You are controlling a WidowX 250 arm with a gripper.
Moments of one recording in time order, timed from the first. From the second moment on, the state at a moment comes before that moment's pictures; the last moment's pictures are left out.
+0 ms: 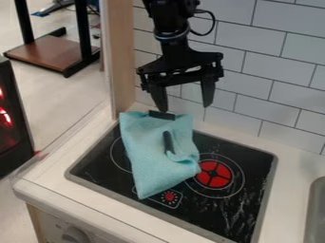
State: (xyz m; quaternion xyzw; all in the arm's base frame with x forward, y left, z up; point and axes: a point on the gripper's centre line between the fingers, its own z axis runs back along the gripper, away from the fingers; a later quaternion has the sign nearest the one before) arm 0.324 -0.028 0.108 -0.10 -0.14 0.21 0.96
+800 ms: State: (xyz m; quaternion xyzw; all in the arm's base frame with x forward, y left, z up) arm 0.369 0.042 0.074 0.00 -0.13 0.23 0.96
